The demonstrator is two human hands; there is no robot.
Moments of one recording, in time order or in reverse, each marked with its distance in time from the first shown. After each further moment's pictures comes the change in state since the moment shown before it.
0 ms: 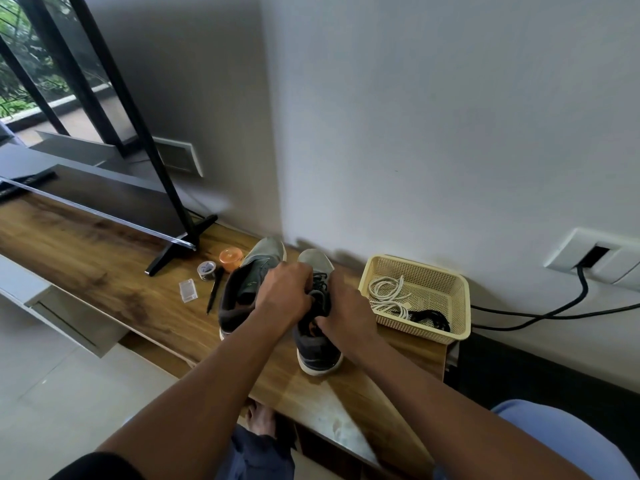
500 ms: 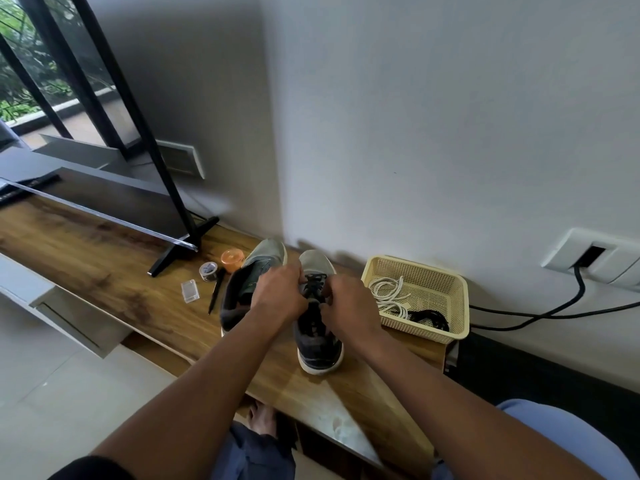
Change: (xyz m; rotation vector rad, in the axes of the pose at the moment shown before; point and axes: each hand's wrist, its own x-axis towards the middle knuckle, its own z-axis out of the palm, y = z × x) left_hand -0.007 -0.004 -0.008 -0.072 -0.029 -0.073; right_hand 0.004 -0.003 -0.015 -0.064 0.040 -0.061
